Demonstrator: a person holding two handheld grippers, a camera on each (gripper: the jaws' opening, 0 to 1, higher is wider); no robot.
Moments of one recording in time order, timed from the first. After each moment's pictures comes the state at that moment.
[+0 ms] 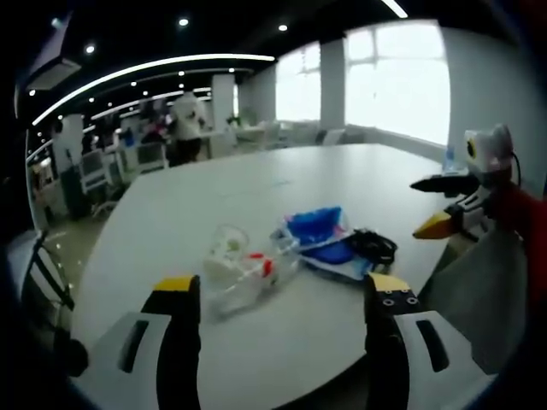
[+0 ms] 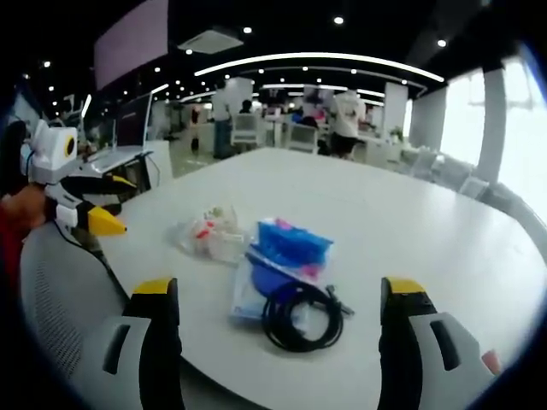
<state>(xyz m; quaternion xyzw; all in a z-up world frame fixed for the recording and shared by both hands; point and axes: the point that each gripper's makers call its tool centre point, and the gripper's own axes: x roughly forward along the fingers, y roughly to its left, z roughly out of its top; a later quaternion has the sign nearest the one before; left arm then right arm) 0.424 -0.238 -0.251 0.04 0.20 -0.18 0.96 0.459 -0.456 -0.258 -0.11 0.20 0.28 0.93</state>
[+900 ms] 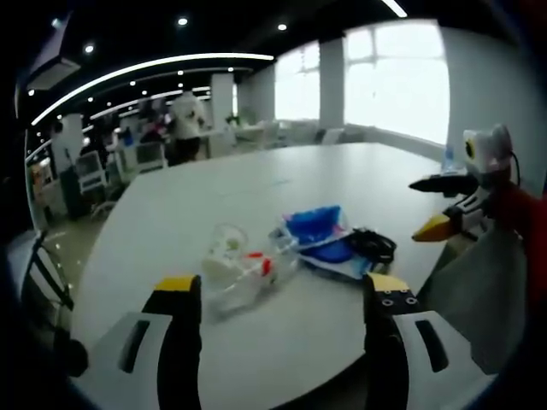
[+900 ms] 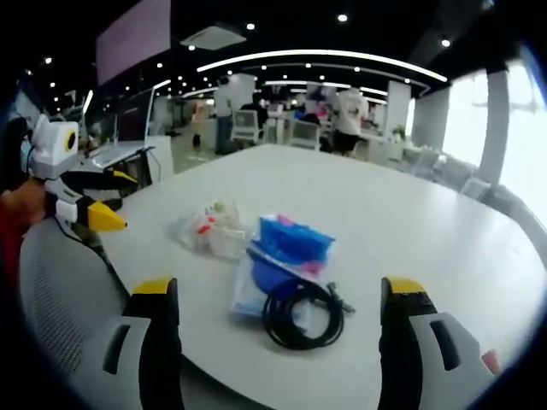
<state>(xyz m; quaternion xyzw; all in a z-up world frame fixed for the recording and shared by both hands) 0.424 -0.239 -0.252 0.04 0.21 -0.19 0.96 0.458 -0.455 -0.262 -0.12 0.21 0.29 0.93</state>
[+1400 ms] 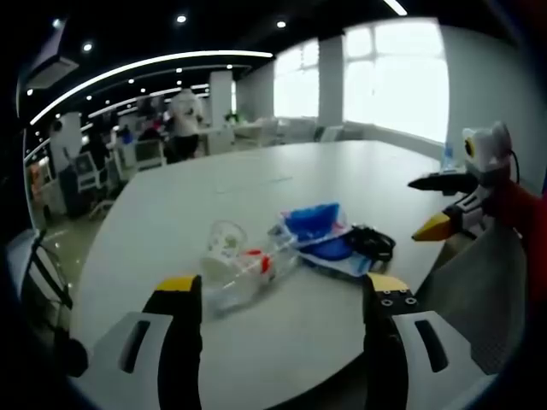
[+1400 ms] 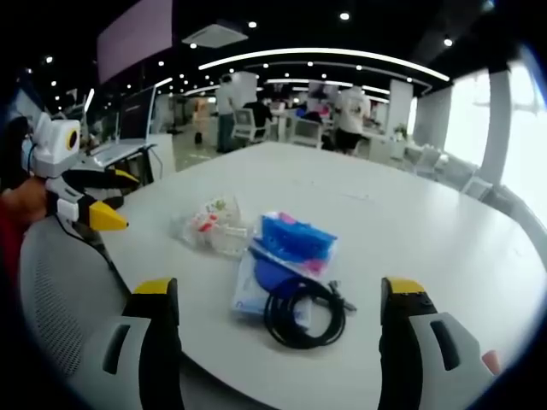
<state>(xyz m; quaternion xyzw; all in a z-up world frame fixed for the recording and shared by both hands) 0.424 -0.239 -0.255 0.04 0.21 -0.19 0.96 0.458 -0.453 -0.264 -0.12 0.21 0.29 0.93</state>
